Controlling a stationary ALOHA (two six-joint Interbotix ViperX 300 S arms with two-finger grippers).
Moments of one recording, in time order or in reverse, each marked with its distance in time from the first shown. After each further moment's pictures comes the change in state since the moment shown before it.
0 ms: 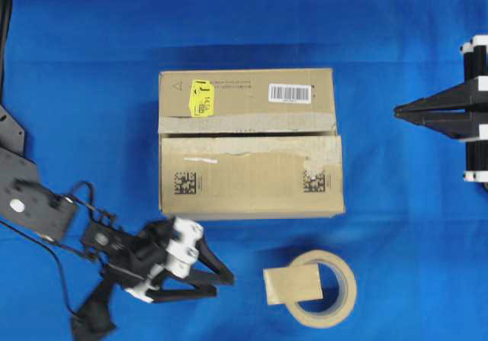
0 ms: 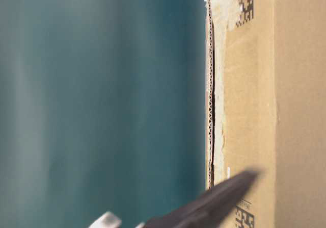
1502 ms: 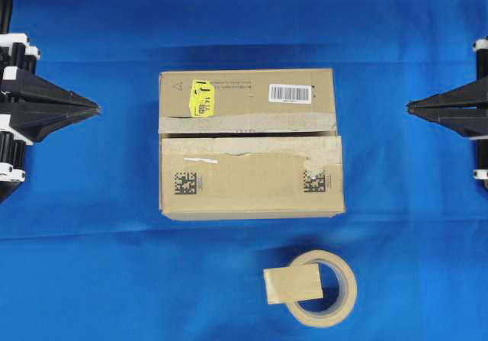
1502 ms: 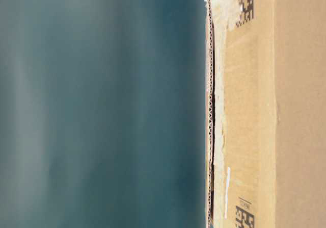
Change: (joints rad) left arm 0.417 -0.977 0.428 0.038 0.117 -1.095; right arm -0.003 -0.061 0.023 -0.002 -0.031 -0.006
